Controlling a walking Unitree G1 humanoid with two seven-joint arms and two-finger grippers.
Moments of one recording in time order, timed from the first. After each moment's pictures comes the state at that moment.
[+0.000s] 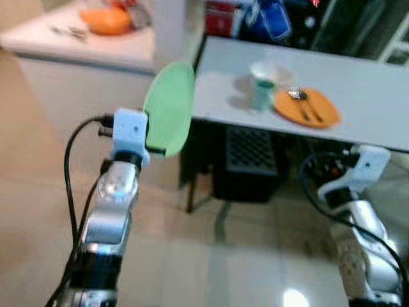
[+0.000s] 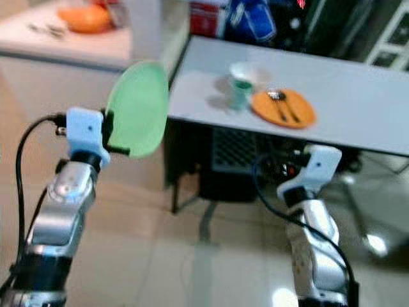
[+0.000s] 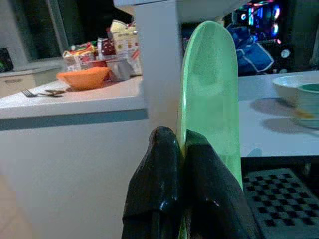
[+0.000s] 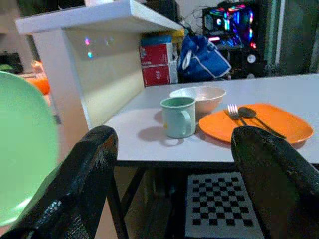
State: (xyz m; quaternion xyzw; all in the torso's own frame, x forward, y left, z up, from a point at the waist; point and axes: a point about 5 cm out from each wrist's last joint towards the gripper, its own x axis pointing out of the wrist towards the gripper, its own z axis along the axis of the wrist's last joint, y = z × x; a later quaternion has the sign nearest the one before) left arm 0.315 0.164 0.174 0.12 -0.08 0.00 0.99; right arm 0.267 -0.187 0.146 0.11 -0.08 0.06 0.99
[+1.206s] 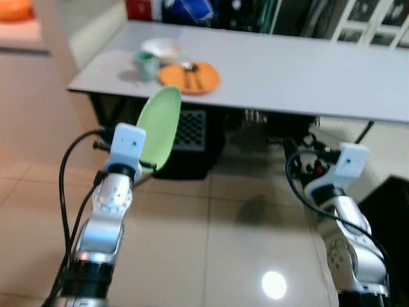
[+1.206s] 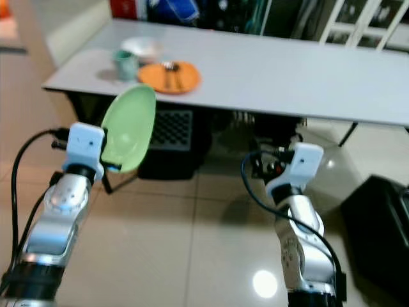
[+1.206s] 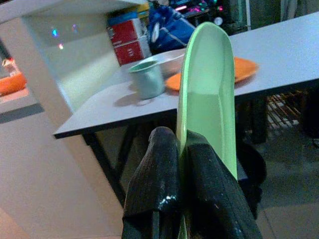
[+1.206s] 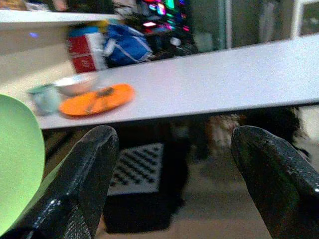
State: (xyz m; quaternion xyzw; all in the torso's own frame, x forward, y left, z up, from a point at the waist) left arm 0.309 0.169 0.145 0.17 -0.03 -0.01 0.98; right arm 0.276 -0.184 0.132 0.11 -0.03 0.03 0.99
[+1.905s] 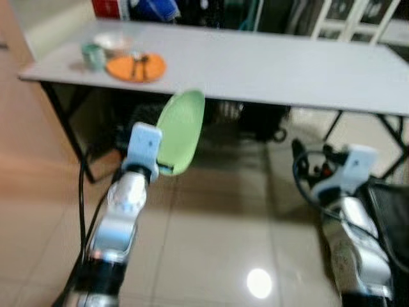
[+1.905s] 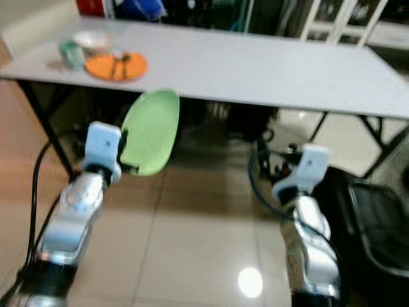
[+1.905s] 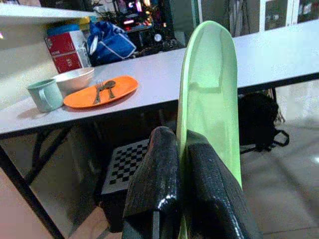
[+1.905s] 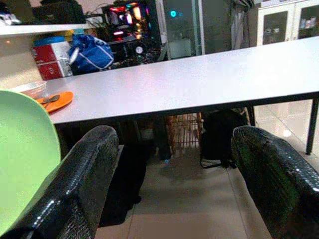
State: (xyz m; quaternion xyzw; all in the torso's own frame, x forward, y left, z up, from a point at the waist) left arm 0.312 0.149 0.144 0.14 -0.02 -0.05 0.99; right arm 0.276 -0.189 0.133 0.11 -0.04 0.02 0.99
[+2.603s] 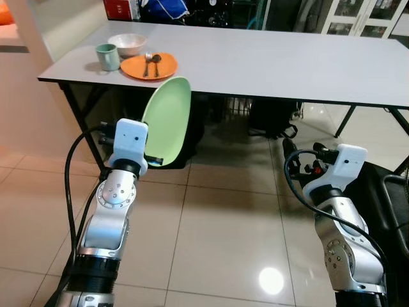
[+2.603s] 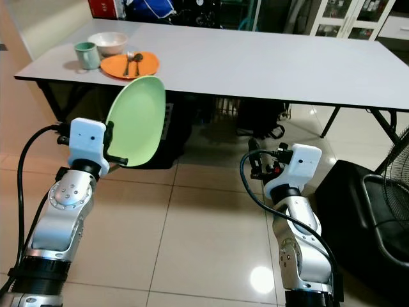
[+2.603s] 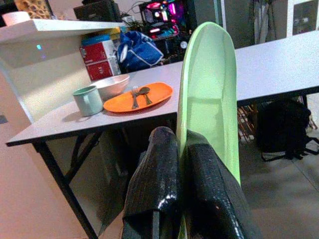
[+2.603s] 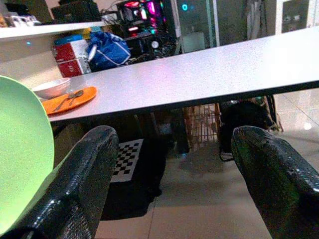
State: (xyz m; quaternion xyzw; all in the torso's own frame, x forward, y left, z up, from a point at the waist) left arm 0.314 0.166 0.154 0.14 -0.05 -0.01 0.99; right arm 0.279 -0.179 0.133 0.12 -0.03 0.03 0.99
